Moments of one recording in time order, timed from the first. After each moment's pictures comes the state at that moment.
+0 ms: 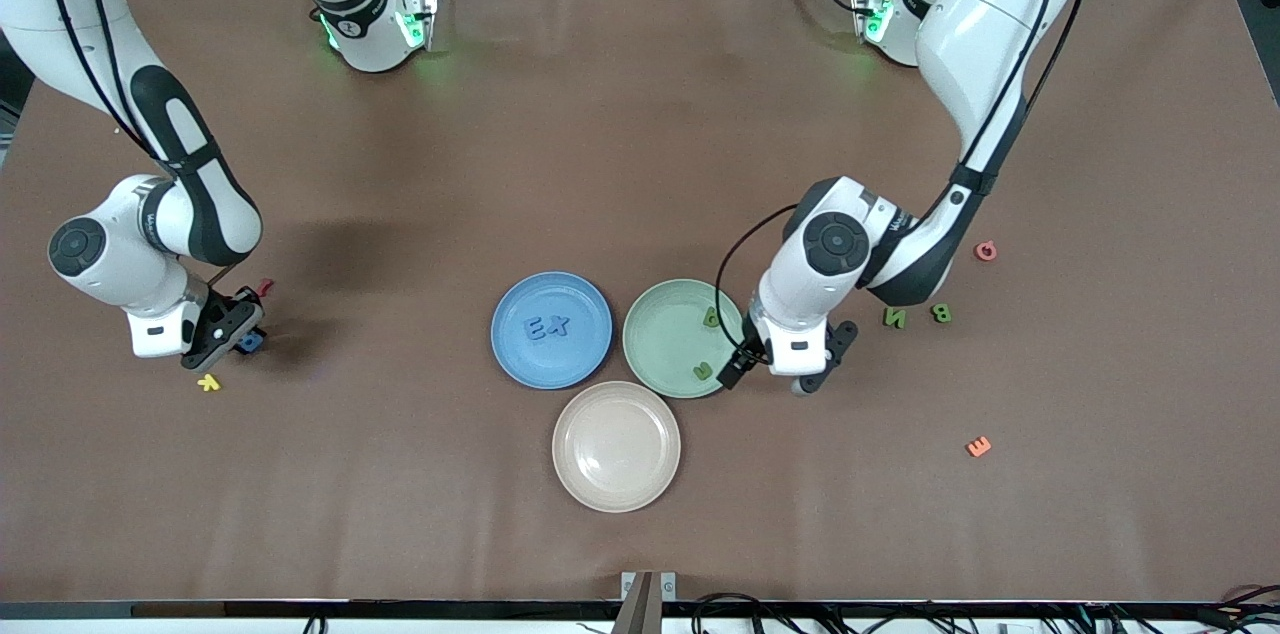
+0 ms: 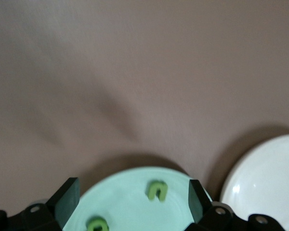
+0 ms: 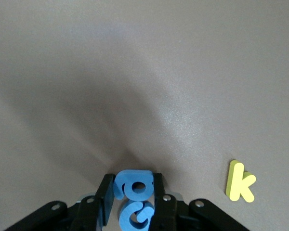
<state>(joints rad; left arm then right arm) -0.25 0.73 -0.31 -1.55 0.22 2.46 -1.48 -0.22 0.56 -0.01 -2.03 0.02 2.67 -1.17</state>
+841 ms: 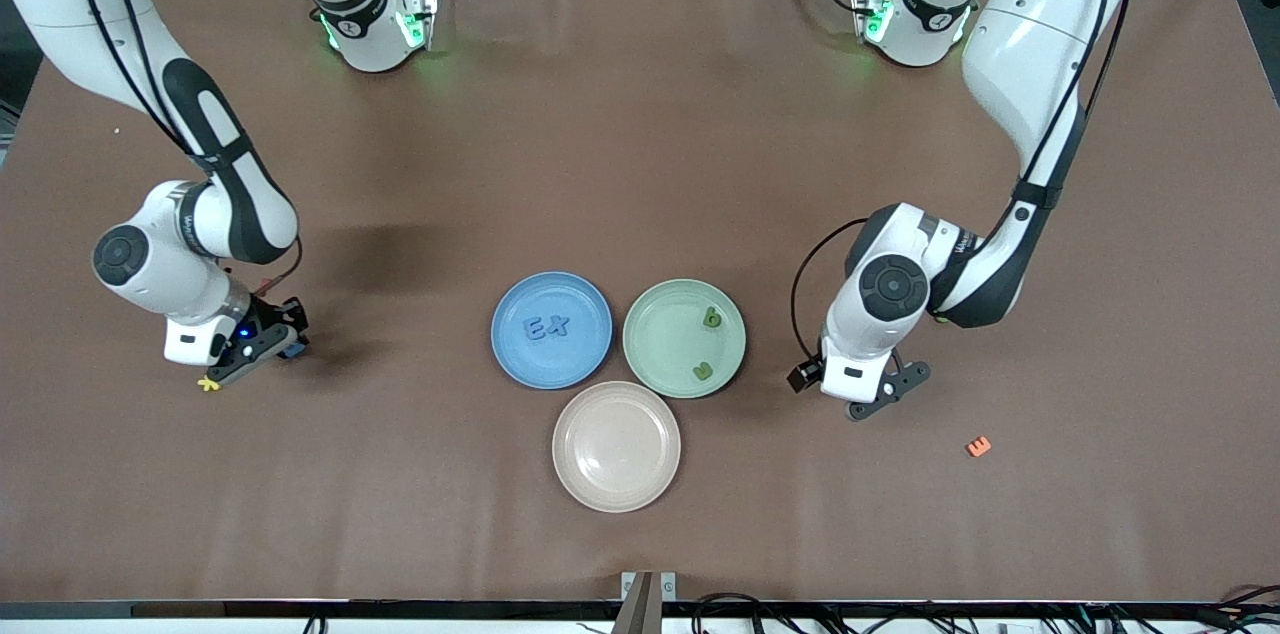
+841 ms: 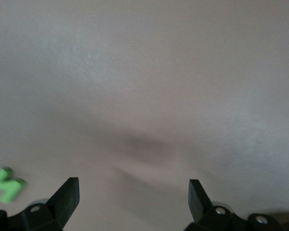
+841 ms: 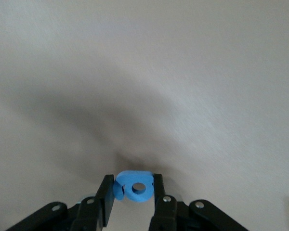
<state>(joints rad) -0.16 0.73 -0.27 -1.56 0.32 2.27 -1.02 -0.16 0.54 0.06 -2.02 0.03 2.64 -0.73</state>
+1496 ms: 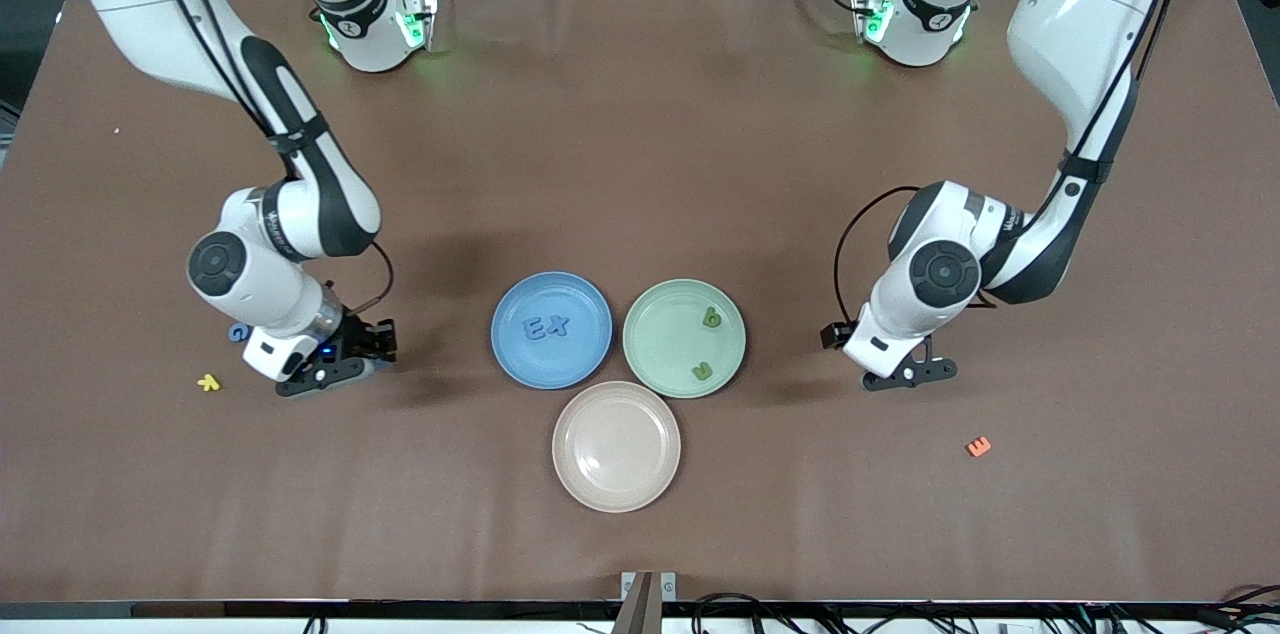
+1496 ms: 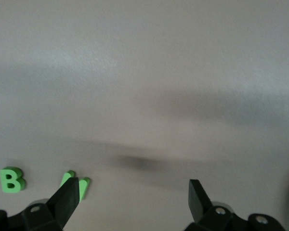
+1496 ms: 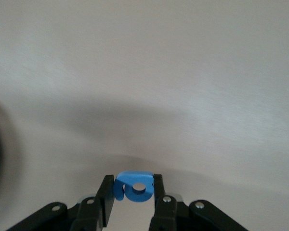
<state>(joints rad) 0.00 0.61 -0.36 -1.76 0.32 2.27 -0.66 0.06 0.53 0.10 -1.90 0.07 2.54 -0.16</state>
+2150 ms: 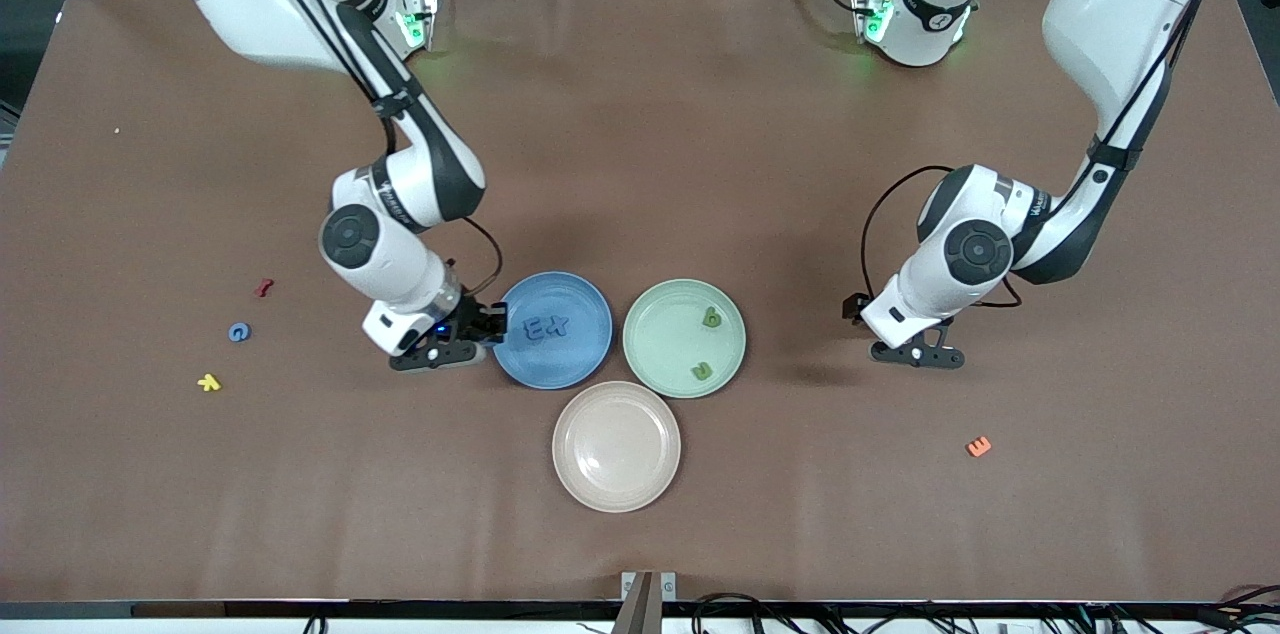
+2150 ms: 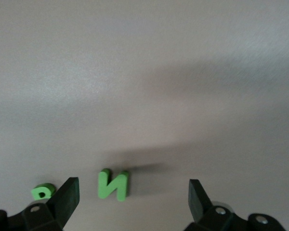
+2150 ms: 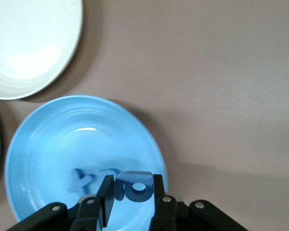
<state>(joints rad) 0.16 0.56 -0.46 -1.92 0.42 2.35 -0.38 0.30 0.55 0.12 -1.84 0.12 2.53 0.23</state>
